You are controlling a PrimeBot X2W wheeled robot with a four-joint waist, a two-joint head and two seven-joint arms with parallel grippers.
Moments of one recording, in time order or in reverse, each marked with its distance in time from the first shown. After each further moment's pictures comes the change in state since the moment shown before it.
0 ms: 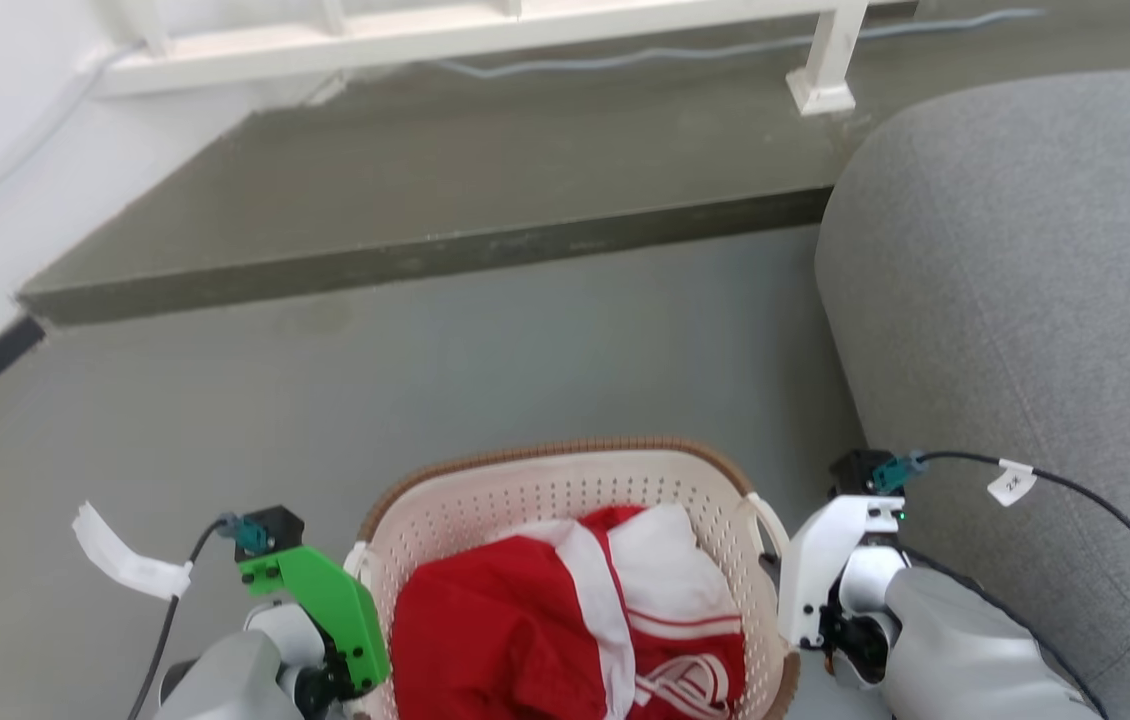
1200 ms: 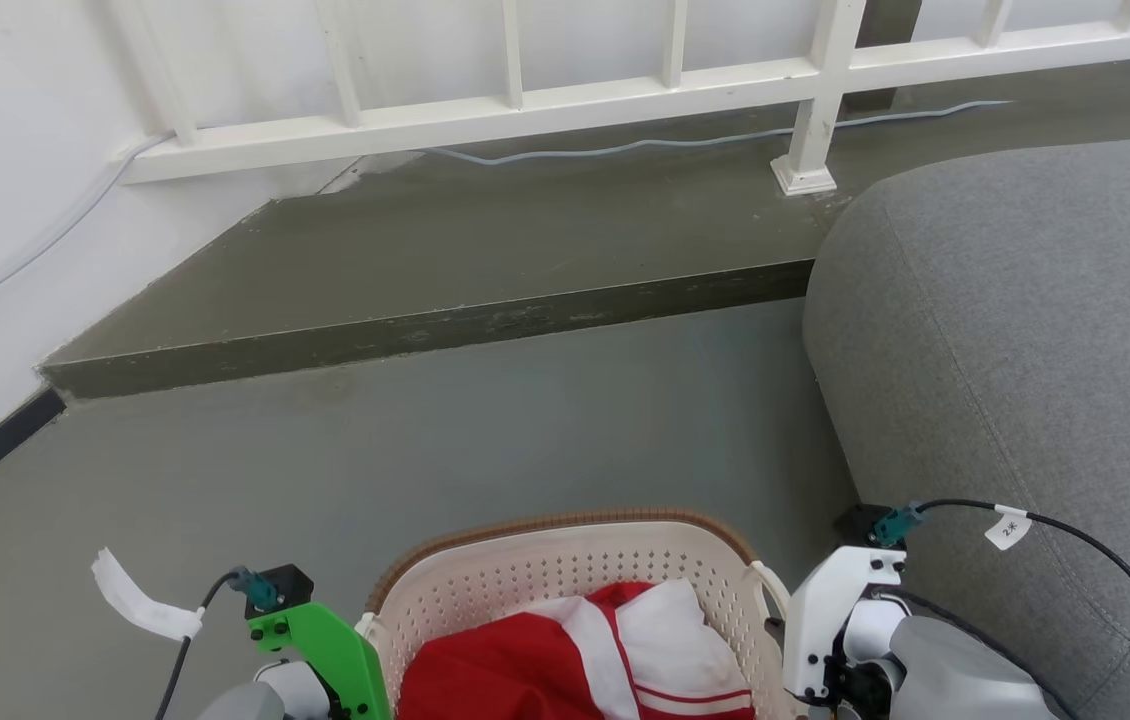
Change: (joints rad) left arm 0.080 0.000 -0.019 0.001 -0.025 0.001 0.066; right arm 0.071 0.005 0.010 0.015 0.044 -0.004 0.058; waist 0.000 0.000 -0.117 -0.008
